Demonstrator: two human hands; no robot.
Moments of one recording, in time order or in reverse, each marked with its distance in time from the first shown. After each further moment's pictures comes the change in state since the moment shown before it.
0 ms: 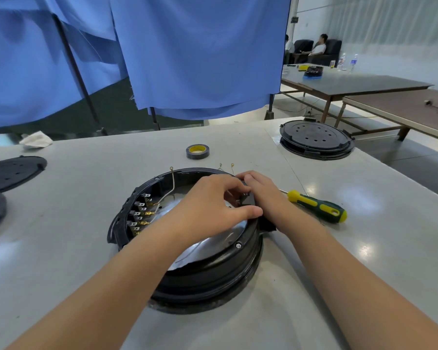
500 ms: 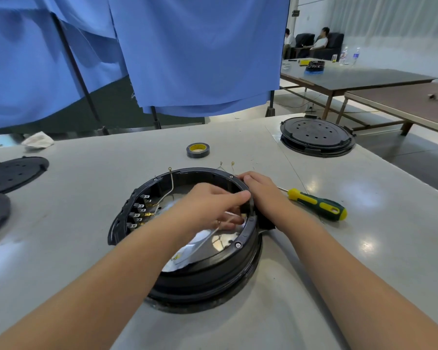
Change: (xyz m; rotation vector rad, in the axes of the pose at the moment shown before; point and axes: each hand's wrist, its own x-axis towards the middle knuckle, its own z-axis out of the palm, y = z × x) left_hand 0.005 0.002 0.001 -0.648 -0.100 -0.547; right_hand 0.002 -0.002 0.001 0.034 0.015 0.022
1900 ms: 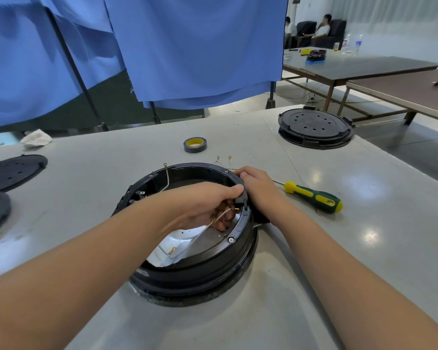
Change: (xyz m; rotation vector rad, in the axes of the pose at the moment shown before) left_hand 0.015 0.005 0.003 0.143 -0.254 -0.171; right_hand 0.004 0.007 0.003 -0.016 0.041 -0.001
